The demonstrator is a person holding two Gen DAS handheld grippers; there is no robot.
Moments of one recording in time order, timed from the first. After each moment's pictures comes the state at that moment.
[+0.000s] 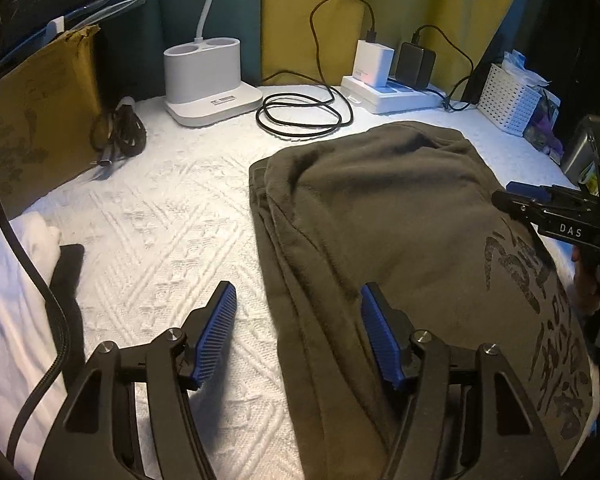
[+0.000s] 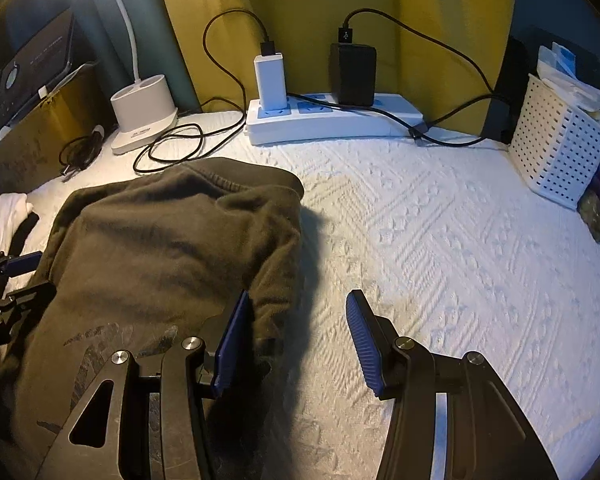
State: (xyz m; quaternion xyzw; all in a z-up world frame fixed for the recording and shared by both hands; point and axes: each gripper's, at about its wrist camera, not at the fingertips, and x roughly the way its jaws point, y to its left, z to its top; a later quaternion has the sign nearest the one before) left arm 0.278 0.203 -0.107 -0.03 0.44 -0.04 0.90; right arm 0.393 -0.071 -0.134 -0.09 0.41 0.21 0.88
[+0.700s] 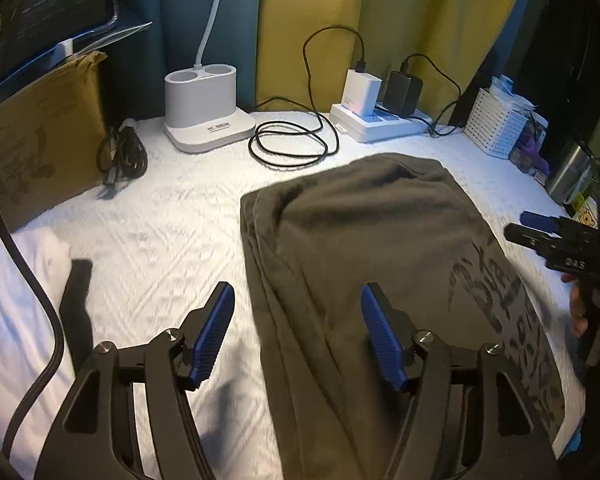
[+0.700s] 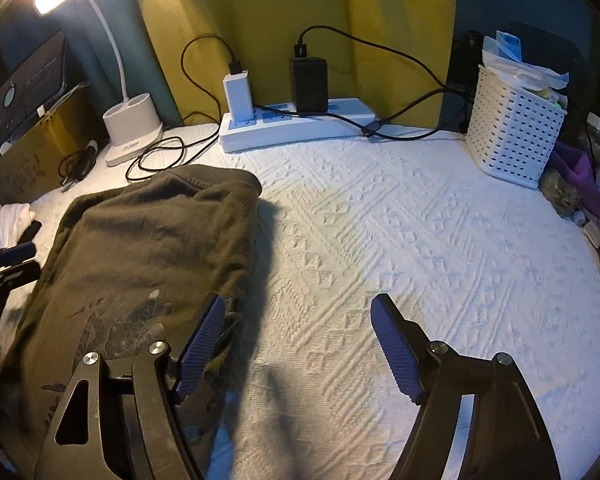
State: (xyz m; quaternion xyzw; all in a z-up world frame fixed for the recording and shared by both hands) left arm 0.278 0.200 -0.081 -0.06 0.41 -0.05 0.91; right arm 0.372 -0.111 -0.114 -0.07 0.40 0.19 0.89
